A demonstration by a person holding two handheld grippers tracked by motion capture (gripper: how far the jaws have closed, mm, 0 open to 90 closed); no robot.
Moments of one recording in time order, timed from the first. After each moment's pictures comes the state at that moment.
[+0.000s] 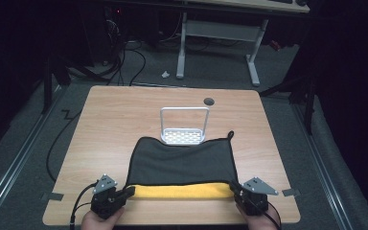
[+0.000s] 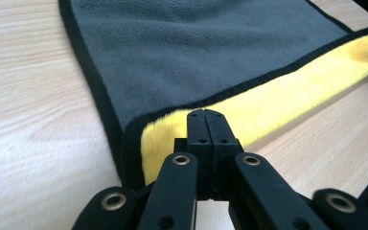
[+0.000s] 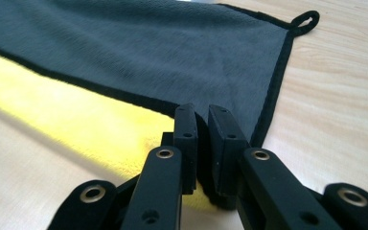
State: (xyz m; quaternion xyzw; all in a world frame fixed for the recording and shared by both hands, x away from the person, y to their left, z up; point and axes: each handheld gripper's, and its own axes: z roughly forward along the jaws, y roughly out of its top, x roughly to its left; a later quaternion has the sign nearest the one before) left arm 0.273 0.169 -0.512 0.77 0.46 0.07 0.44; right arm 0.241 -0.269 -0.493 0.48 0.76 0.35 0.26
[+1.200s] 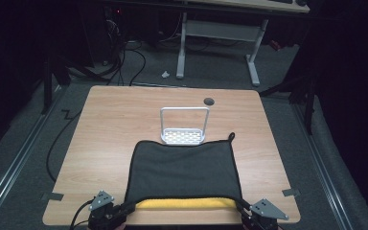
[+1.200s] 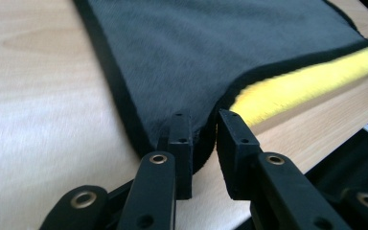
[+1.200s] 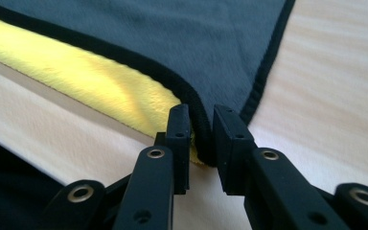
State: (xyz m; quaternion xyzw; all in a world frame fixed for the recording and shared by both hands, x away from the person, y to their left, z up) left arm 0.234 0.171 -0.529 0.75 0.50 0.04 0.44; right arm 0.192 -0.287 -0.512 0.49 0.77 0.34 0.25
